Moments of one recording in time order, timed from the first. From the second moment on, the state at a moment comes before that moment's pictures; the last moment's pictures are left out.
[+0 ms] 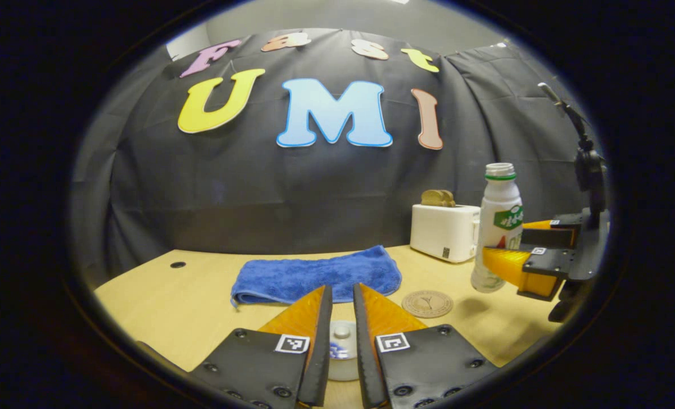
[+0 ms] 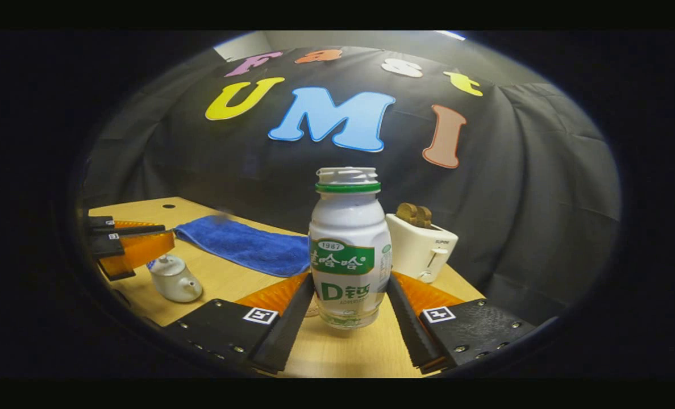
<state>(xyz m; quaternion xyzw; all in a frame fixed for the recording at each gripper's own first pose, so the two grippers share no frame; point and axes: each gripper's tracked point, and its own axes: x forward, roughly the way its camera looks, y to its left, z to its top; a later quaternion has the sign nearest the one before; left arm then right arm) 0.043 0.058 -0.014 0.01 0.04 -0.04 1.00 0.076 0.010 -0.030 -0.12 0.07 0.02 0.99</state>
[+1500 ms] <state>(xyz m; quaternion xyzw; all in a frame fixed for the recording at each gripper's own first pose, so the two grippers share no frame) 0.034 0.074 0.002 -0.04 0.02 -0.03 1.00 0.149 0.052 -0.081 -0.01 0.17 0.03 0.99</state>
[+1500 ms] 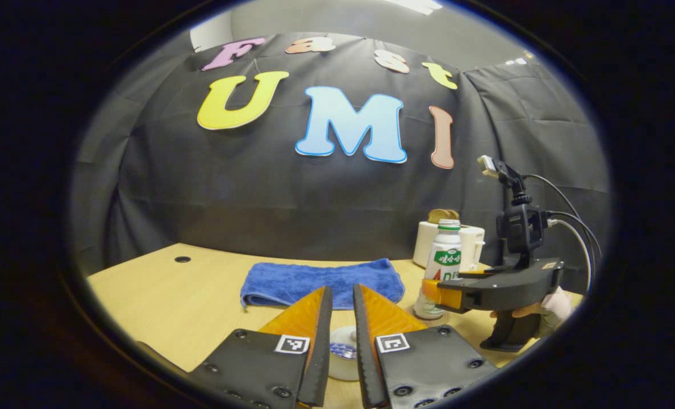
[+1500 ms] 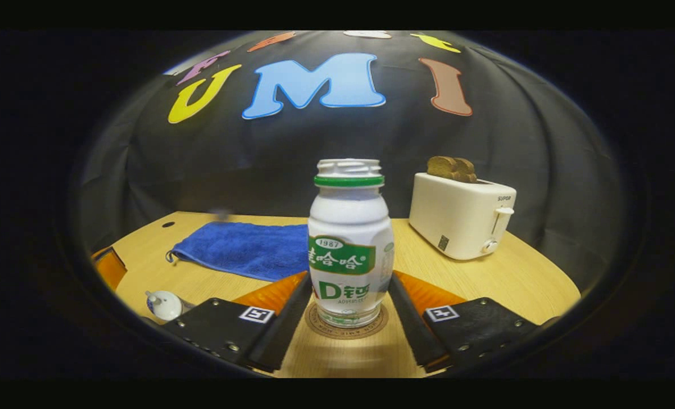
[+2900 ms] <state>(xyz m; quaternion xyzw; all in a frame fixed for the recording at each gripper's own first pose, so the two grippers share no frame) -0.066 0.027 0.007 -0.02 -0.03 -0.01 1.00 -0.031 0.039 -0.048 0.01 0.02 0.02 1.00</state>
